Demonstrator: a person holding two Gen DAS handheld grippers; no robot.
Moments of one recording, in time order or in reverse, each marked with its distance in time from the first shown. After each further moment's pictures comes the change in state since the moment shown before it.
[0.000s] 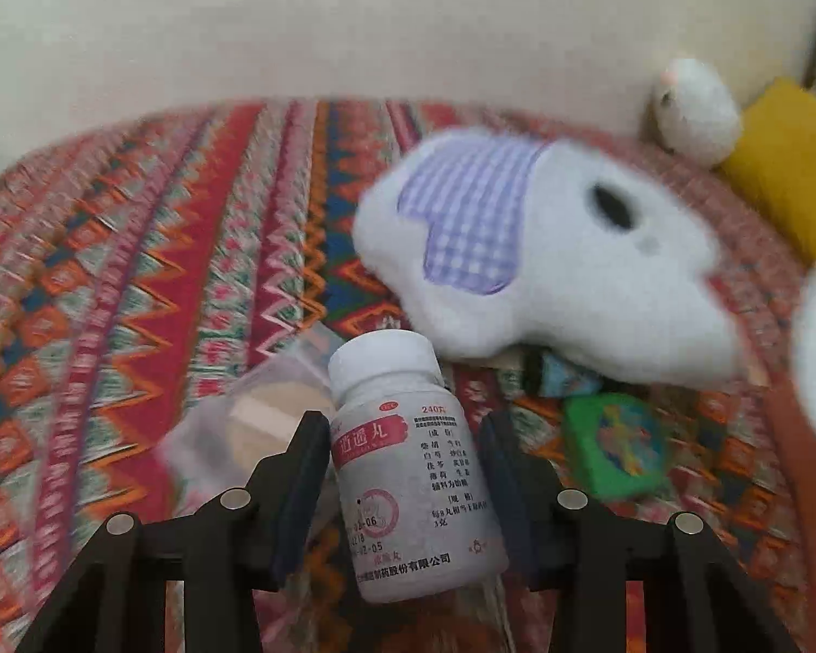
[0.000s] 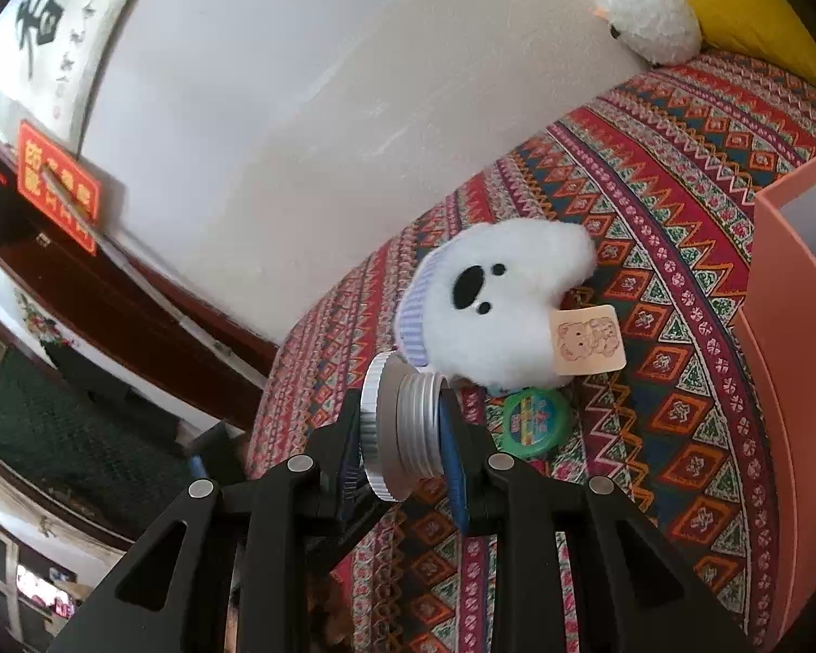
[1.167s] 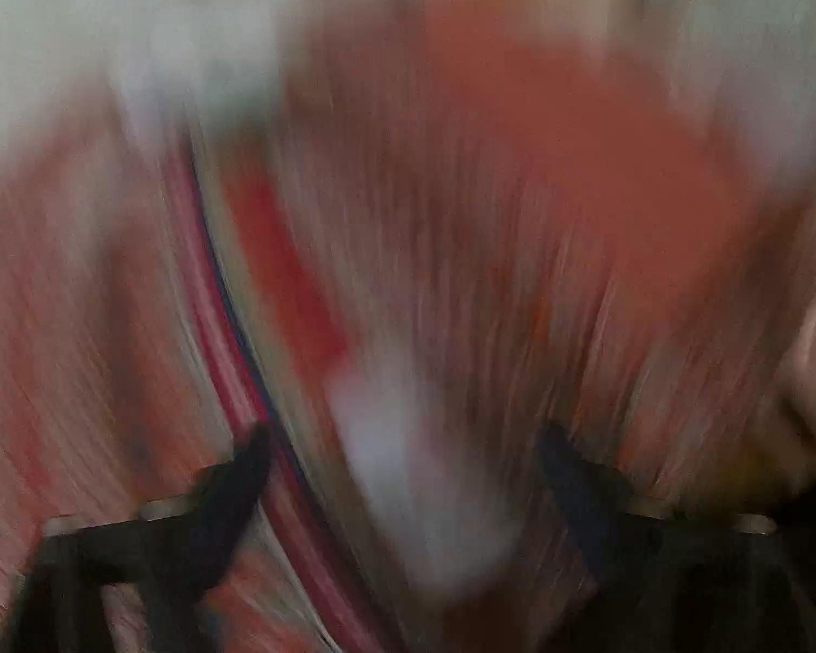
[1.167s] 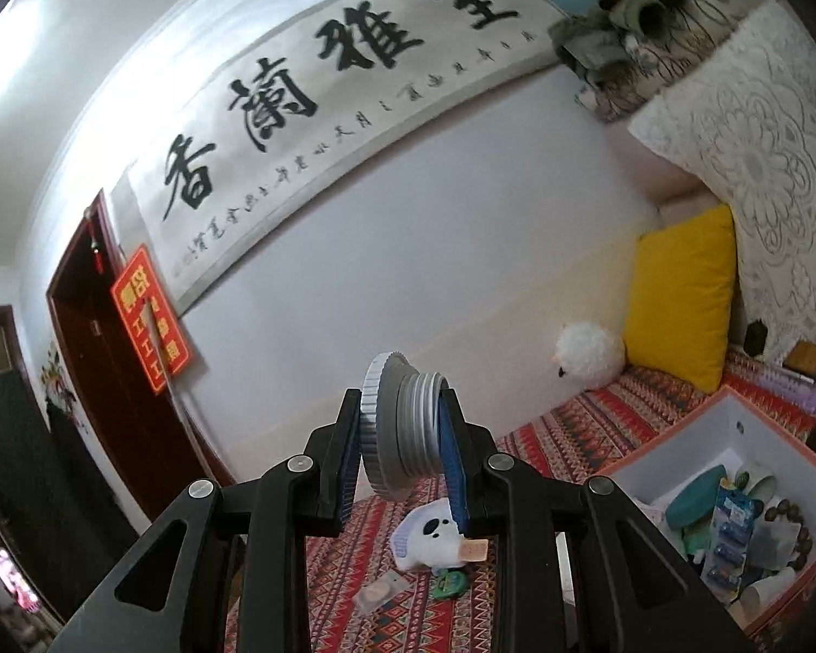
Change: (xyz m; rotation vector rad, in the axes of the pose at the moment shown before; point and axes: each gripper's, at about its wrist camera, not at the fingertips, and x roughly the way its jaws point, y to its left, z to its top) left arm -0.071 -0.141 -0.222 0.326 0.336 -0.066; right arm -0.351 0.039 -0.032 -0.217 -0.681 -0.046
